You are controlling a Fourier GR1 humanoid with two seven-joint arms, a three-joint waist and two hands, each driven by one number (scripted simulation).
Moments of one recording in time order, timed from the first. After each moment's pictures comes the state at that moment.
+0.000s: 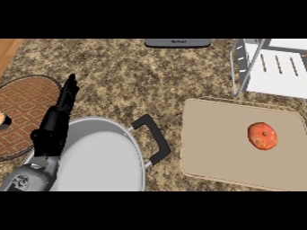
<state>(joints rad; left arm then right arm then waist) -0.18 0.39 -0.33 -1.57 0.11 0.42 0.02 0.24 -0.90 -0.30 -2.13 -0.02 0.38 0.33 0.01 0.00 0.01</state>
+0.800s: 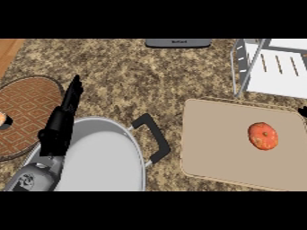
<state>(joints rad) -0.19 0.38 -0.36 -1.55 0.12 0.44 0.02 0.08 -0.83 -0.02 -2.20 0.11 0.46 0.73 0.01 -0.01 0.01</state>
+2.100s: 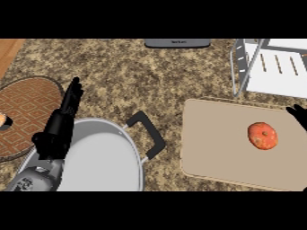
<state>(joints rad) -0.16 0.36 -0.34 -1.58 0.13 0.43 0.02 0.05 -0.72 0.07 -2.02 0.58 0.49 0.52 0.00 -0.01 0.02</state>
